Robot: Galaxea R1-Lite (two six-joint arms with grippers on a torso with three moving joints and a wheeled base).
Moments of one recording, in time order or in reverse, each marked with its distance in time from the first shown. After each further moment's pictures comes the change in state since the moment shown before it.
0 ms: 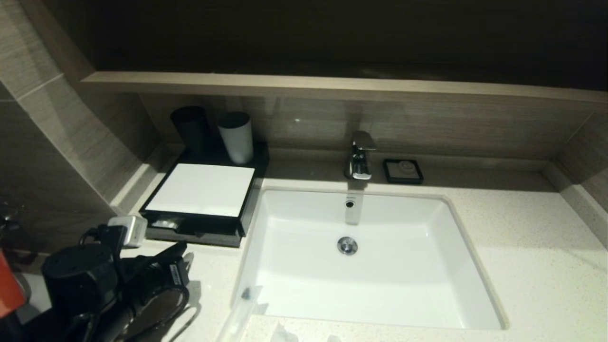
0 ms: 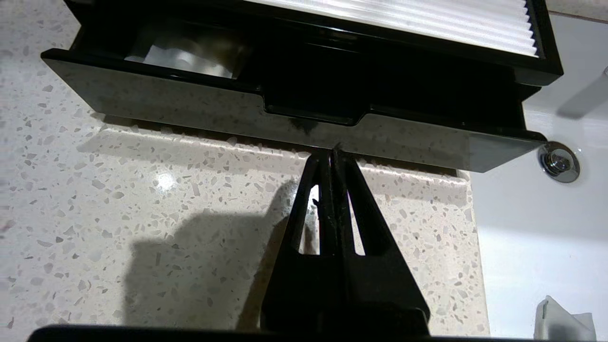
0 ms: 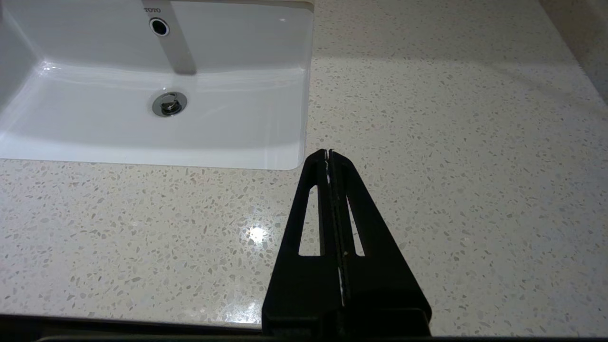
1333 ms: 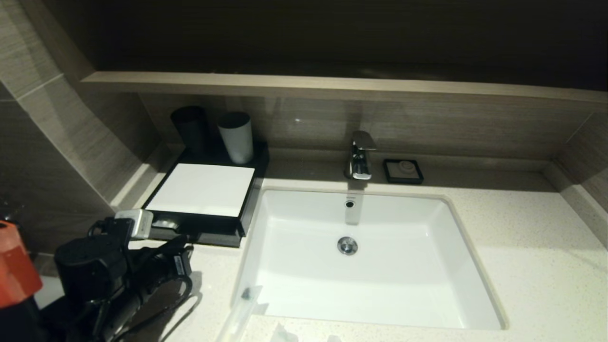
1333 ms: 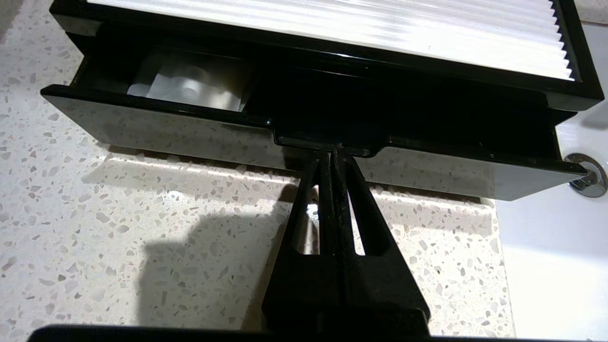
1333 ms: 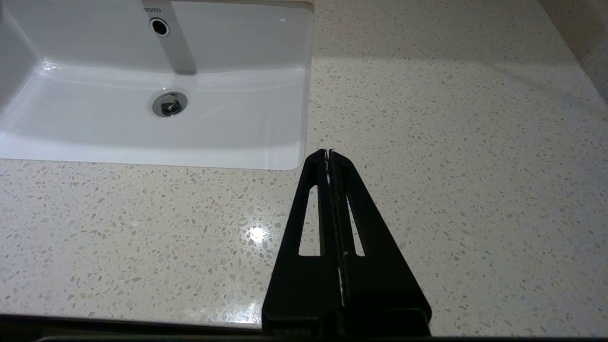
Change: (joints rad) left arm 0.028 0.047 -0.059 -0.001 0.000 0.037; right arm 0.000 0.000 0.000 0.000 0.000 0.000
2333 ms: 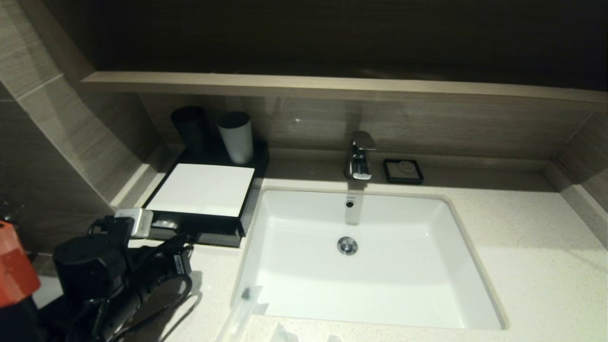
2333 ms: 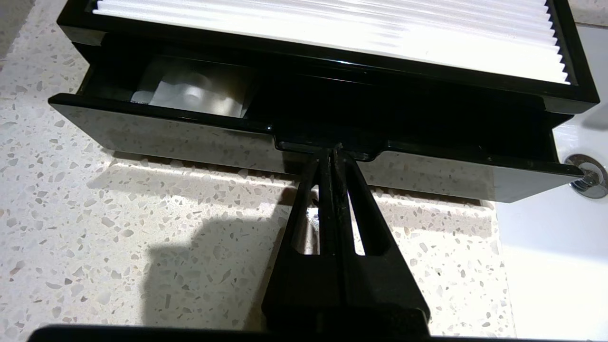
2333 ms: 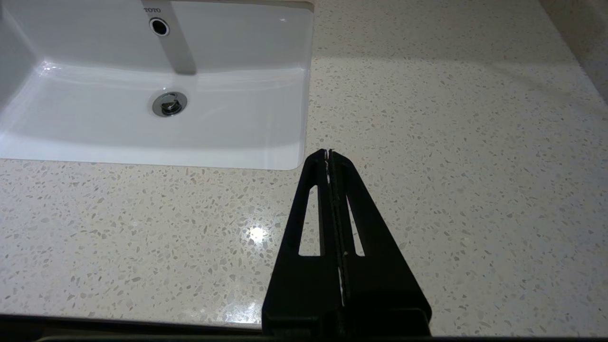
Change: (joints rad) left arm 0.000 -0.006 -0.002 0.000 0.002 0.014; right arm 0.000 0.000 0.000 0.000 0.000 0.000
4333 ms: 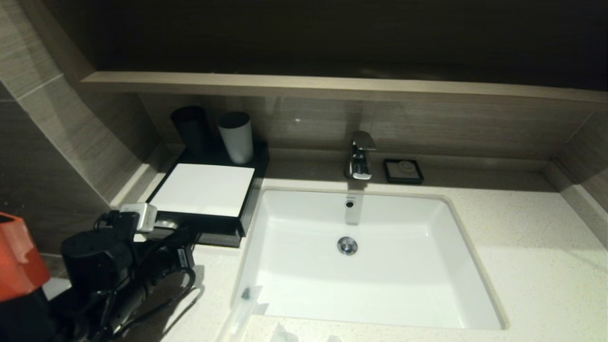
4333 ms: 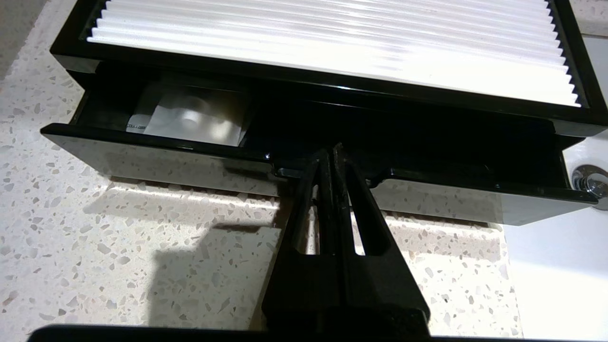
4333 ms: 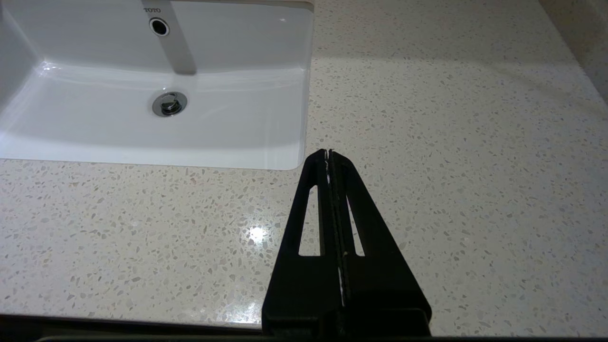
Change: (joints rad) left arm 0.008 0.024 -0.044 0.000 0.000 0.017; right arm 0.000 0.000 0.000 0.000 0.000 0.000
